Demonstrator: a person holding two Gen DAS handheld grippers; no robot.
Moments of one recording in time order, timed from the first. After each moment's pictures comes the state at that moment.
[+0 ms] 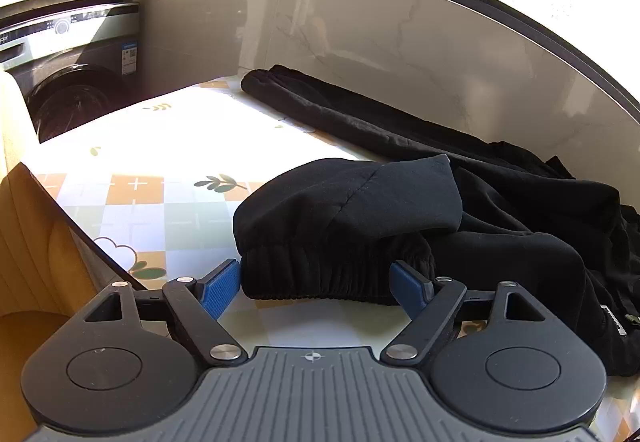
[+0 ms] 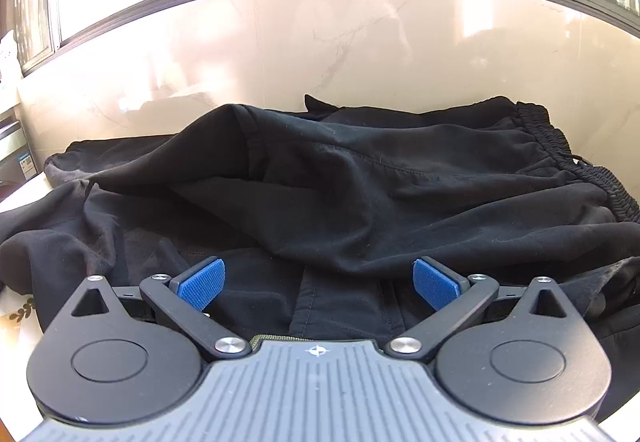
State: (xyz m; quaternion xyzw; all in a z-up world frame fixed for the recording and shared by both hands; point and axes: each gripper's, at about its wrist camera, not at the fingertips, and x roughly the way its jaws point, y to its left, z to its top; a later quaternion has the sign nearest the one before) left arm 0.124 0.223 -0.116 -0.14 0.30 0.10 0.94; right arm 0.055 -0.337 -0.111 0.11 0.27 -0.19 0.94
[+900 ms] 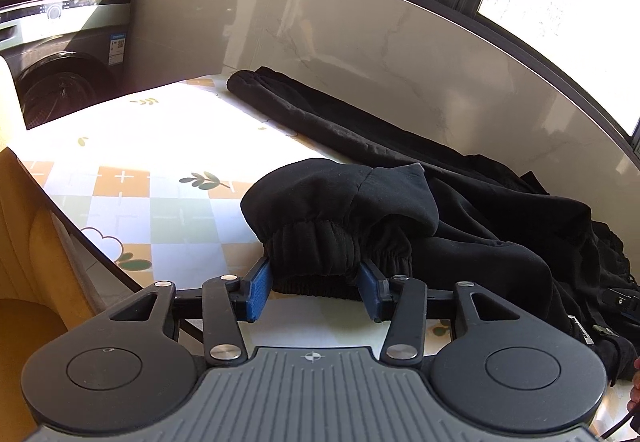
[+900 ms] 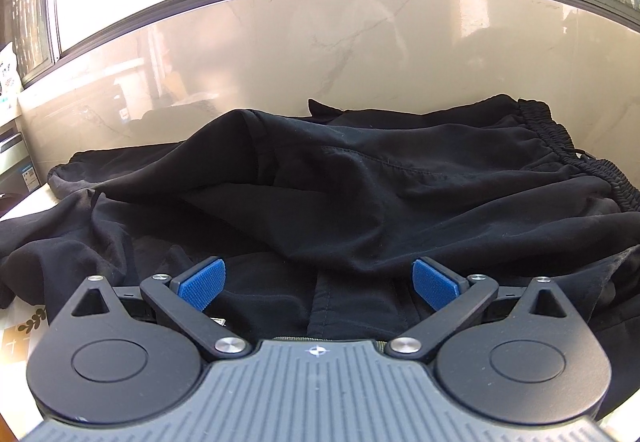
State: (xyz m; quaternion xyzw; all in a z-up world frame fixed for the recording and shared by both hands) left arm 0.109 0.225 -0.108 -0.17 0.28 0.06 0.94; right arm 0.056 -0.325 -0.113 0.12 0.26 -0.19 0.94
